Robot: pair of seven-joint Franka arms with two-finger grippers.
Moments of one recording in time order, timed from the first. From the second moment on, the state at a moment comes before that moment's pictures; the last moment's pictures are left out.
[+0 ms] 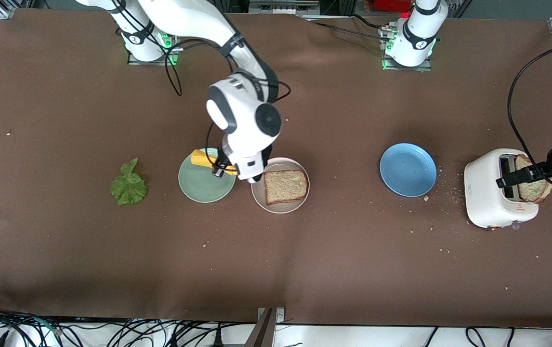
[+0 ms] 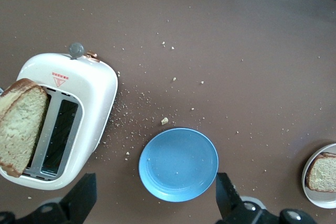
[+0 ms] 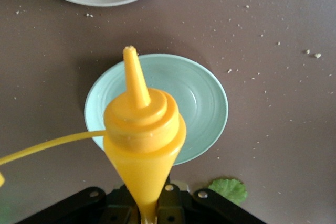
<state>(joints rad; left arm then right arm) -0.08 0.35 0.25 -1.39 -0.21 1.66 -0.09 0.78 0.73 -0.22 -1.26 -0.13 1.66 -0.55</state>
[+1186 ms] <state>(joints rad) -0.07 0.36 0.25 -1.39 -0.21 1.66 -0.09 0.25 0.70 -0.21 -1.36 0.60 1.52 -1.68</state>
